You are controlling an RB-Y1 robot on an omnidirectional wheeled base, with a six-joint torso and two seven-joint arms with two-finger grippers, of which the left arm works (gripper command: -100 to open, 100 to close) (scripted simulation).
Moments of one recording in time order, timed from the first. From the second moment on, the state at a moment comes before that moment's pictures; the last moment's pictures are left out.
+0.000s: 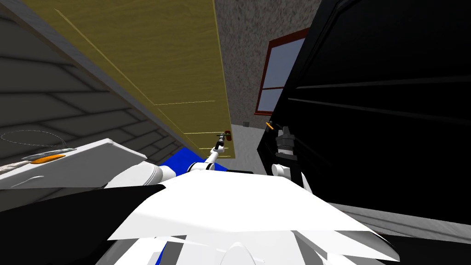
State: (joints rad) arm -0.46 0.09 0.15 -0.68 0.09 -0.44 -0.05
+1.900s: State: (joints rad) arm -0.48 0.08 0.28 -0.65 0.13 -0.47 -0.14
